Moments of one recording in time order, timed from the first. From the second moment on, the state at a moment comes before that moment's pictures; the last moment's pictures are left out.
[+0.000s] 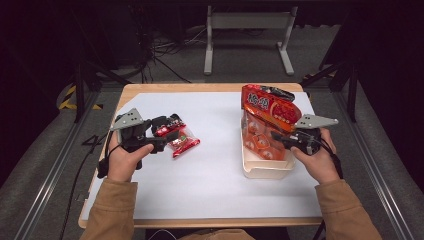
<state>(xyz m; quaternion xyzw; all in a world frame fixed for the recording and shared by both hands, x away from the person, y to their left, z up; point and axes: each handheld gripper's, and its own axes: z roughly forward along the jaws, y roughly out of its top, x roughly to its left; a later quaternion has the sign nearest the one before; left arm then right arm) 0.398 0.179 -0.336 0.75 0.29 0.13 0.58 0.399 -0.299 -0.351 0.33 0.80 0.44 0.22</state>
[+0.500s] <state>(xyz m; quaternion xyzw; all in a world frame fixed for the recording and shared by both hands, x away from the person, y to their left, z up) 0.409 0.190 -0.348 0.76 0.32 0.14 0.54 0.399 -0.318 -0.358 0.34 0.78 0.49 0.19</state>
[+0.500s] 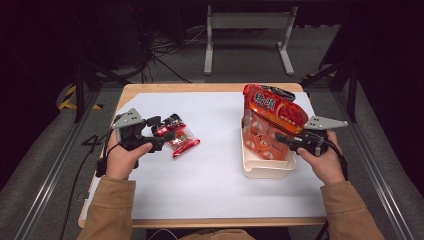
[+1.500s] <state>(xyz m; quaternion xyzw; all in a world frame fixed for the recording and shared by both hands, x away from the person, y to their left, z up) 0.428 0.216 -0.358 0.75 0.38 0.19 0.51 0.367 -0.359 -0.339 0.36 0.74 0.52 0.24</state>
